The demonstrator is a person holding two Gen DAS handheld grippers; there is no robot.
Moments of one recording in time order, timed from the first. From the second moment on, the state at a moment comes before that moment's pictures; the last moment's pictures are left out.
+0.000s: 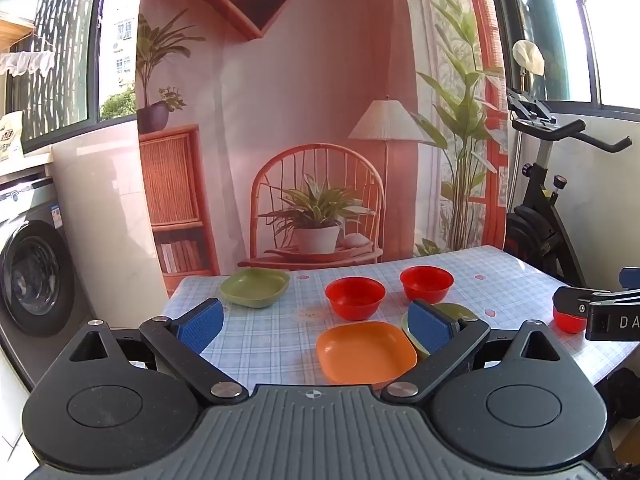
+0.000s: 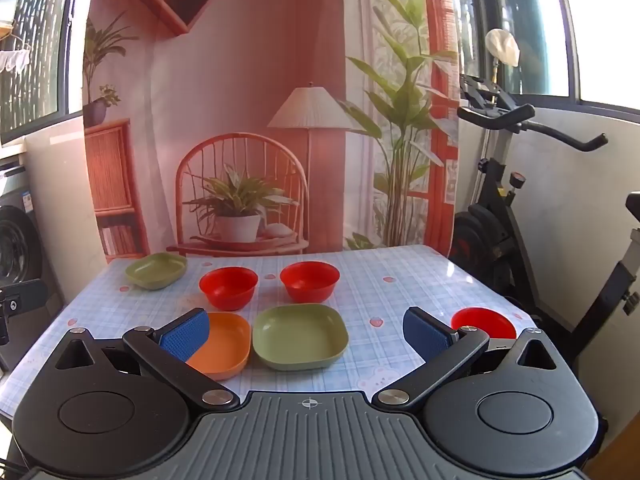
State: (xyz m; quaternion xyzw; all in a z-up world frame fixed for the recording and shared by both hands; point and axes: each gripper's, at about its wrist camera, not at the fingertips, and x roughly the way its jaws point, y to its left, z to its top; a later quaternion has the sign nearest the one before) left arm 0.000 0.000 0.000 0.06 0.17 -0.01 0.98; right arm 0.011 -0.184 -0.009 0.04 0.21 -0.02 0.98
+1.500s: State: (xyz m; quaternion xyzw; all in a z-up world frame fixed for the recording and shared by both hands) left arm -0.001 0.004 0.009 0.05 0.16 -0.01 0.99; right arm 0.012 -0.184 -0.010 0.04 0.21 -0.02 0.98
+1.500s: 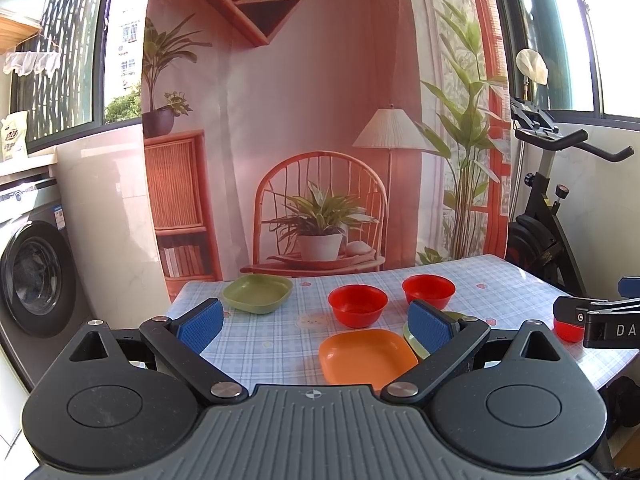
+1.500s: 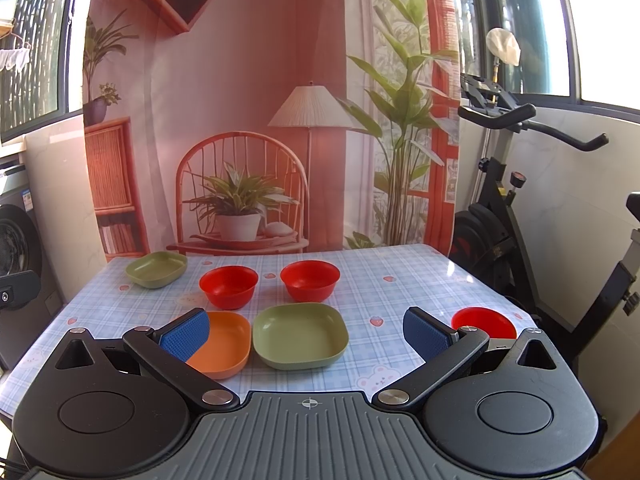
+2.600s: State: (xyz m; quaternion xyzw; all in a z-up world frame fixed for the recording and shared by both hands) left arm -0.001 0.007 0.007 0.04 0.16 -0.01 0.99; right arm 0.012 -0.184 -0.010 0.04 0.21 -0.02 0.98
